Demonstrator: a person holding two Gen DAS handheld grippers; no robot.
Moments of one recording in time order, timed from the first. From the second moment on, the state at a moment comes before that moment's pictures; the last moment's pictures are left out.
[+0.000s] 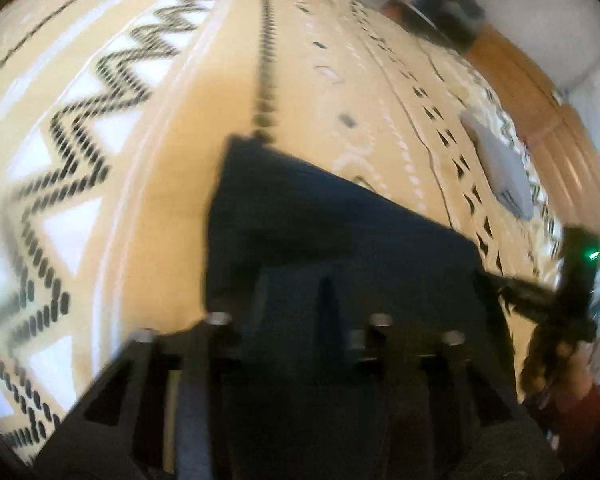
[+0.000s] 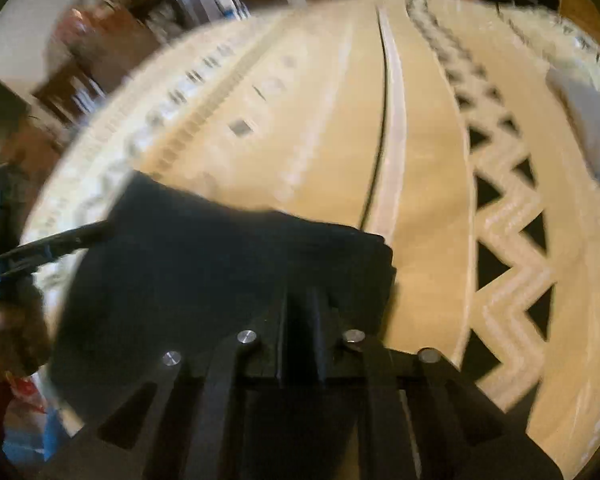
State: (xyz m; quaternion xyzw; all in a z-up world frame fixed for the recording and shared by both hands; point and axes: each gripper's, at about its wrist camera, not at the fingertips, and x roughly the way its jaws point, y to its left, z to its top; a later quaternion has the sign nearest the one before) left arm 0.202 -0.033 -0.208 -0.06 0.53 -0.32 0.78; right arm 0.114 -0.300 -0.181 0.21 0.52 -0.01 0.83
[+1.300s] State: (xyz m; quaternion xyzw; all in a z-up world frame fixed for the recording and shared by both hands) left arm 0.078 0.070 -0.213 0.07 0.43 -0.10 0.90; right arm -0.101 -0.272 -0.203 0.06 0.51 -0.25 0.82
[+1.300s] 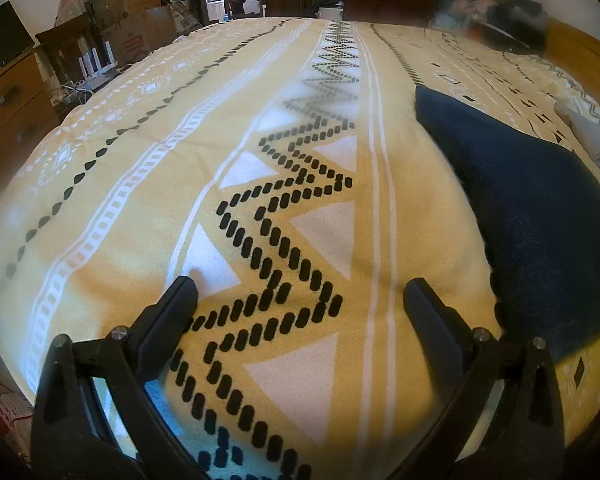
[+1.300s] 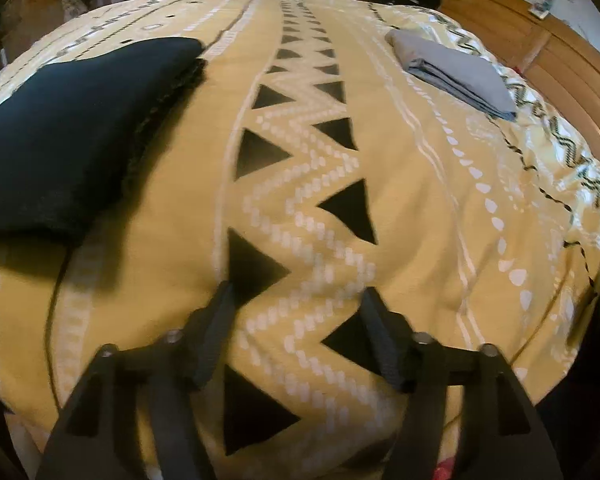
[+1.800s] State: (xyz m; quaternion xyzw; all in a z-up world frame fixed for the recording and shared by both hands) left arm 0.083 0.070 -0.211 0.07 0.44 -0.10 0.89; right arm -0.114 -0.284 -0.186 0.10 0.46 -0.24 0.85
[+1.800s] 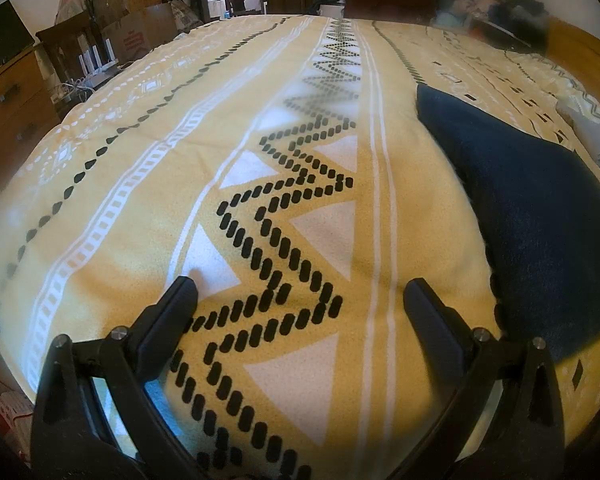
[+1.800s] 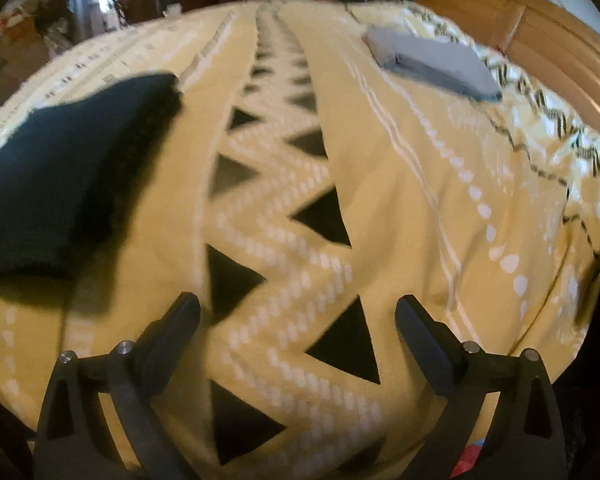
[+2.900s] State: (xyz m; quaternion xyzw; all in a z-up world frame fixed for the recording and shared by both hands) left arm 0.093 0.069 -0.212 0.06 0.44 -0.10 0.89; right arm -0.077 -0.294 -0.214 0.13 0.51 -0.18 0.83
